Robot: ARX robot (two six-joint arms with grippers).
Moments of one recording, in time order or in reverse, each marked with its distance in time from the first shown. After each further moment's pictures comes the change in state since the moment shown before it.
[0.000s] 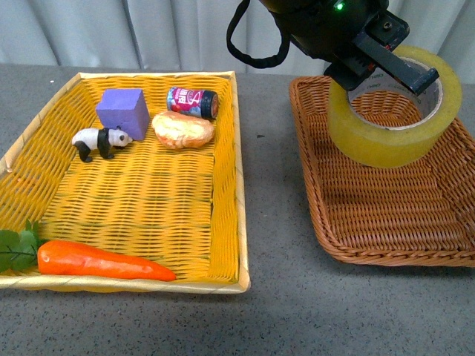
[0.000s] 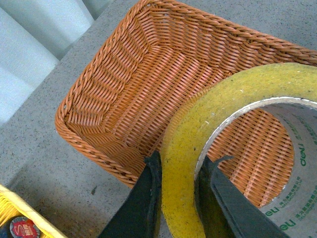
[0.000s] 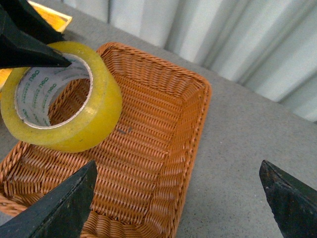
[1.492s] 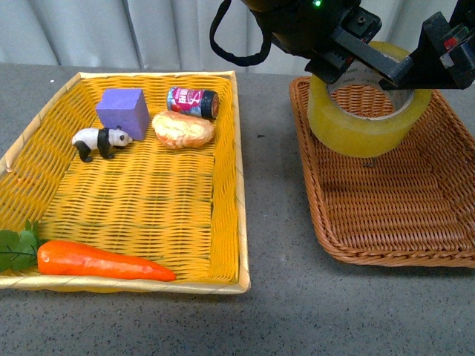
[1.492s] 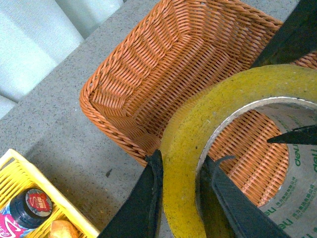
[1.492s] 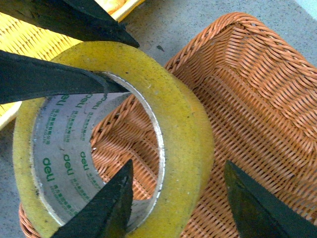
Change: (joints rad) left arm 0.018 0.000 0.000 0.000 -0.040 -0.058; right arm 0.233 0.798 0.774 -0.496 -0.070 -0.181
